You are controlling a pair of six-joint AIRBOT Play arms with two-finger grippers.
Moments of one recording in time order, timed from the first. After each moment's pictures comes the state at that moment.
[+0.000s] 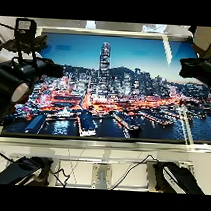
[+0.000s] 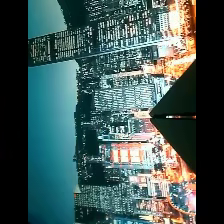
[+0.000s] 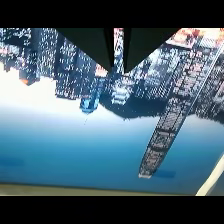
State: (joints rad) left arm -0.48 -0.91 1.21 2.05 -0.93 -1.99; right arm -0.09 -0.83 1.19 -1.14 0.87 1.21
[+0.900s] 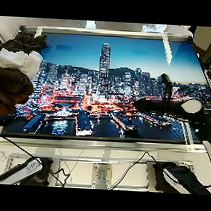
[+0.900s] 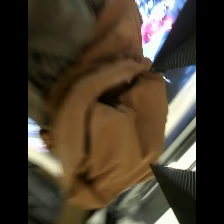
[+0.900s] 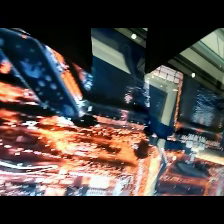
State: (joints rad) left arm 0.48 -1.18 1.21 2.03 -1.09 -1.71; right arm 0.11 -0.94 0.73 -0.72 0.95 1.17
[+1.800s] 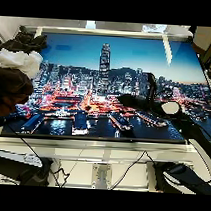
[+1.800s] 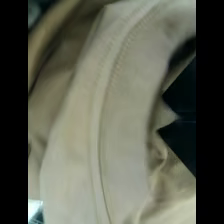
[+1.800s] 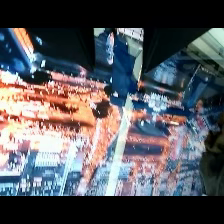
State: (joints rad) left arm 0.63 -1.66 1.40 1.89 -1.04 -1.63; right arm 0.34 -1.02 0.73 -0.53 0.60 1.21
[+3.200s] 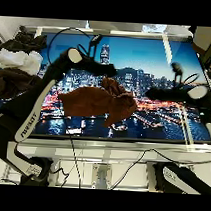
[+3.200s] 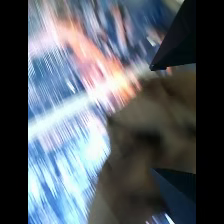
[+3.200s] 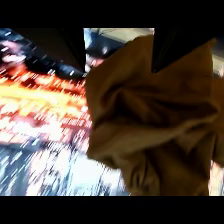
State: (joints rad) left arm -0.40 -1.71 1.74 1.01 -1.03 -1.44; right arm -0.05 -1.12 0.90 -0.93 0.98 1.17
